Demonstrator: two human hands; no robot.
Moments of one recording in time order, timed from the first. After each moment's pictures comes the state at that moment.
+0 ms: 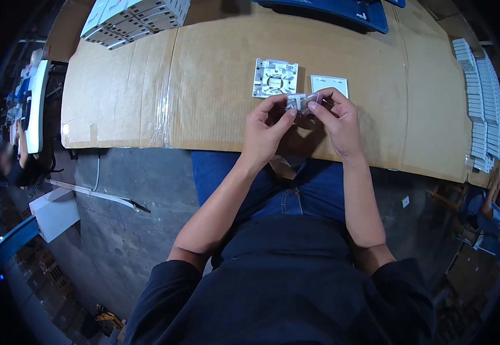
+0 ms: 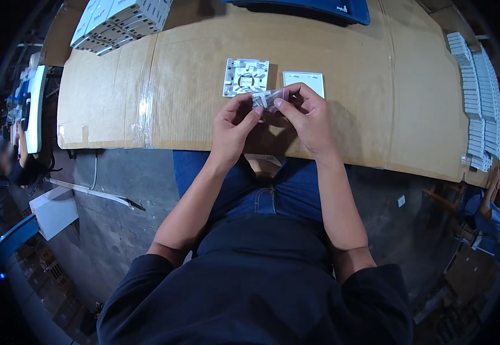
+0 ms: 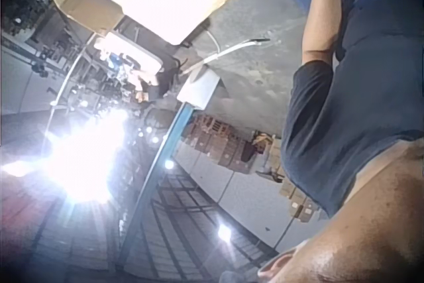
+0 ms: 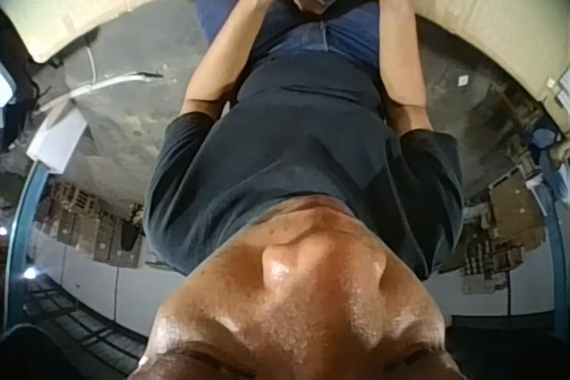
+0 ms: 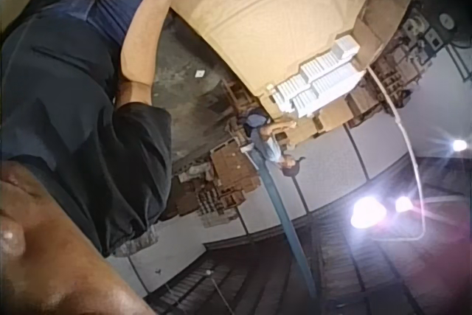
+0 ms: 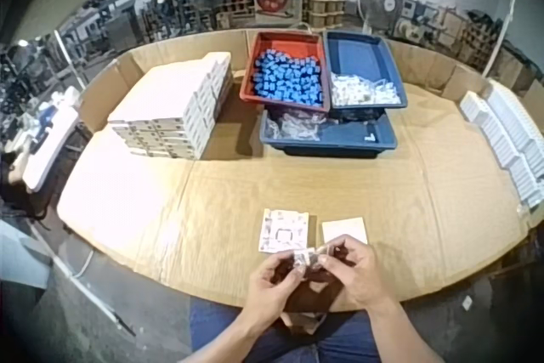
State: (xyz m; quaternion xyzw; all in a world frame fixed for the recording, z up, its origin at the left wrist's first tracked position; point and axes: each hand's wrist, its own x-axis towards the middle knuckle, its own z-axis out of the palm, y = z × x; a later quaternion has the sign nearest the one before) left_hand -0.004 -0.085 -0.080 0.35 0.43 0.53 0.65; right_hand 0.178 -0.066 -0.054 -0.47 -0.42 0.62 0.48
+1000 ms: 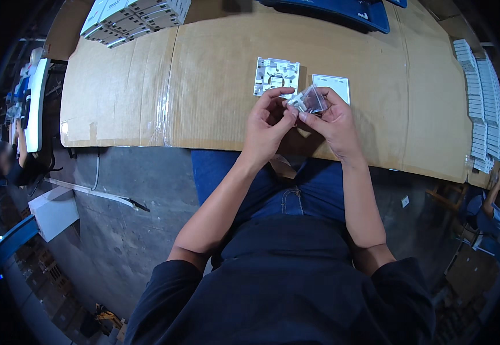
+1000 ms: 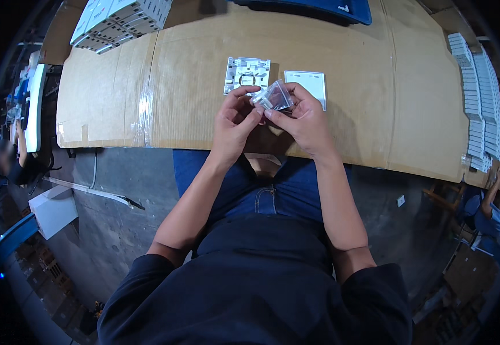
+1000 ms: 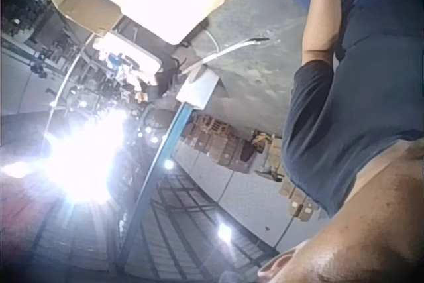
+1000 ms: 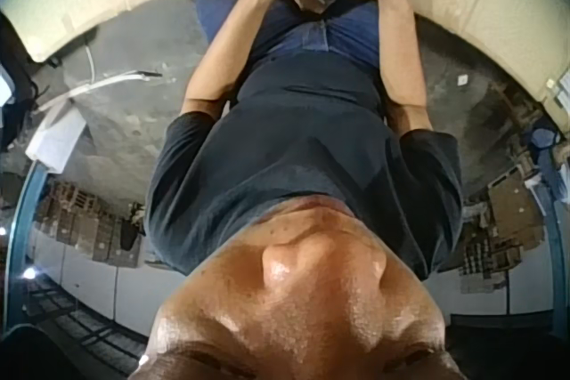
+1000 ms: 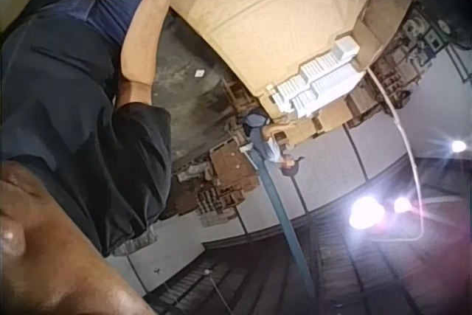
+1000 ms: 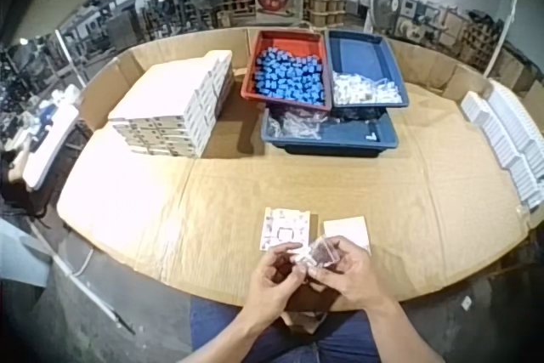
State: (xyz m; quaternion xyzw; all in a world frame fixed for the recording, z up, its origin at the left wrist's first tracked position) left_hand -0.006 -0.084 -0.072 0.37 0.39 0.53 0.66; right_hand 0.171 -0.070 -0.057 -0.43 -0.42 0.65 0.47
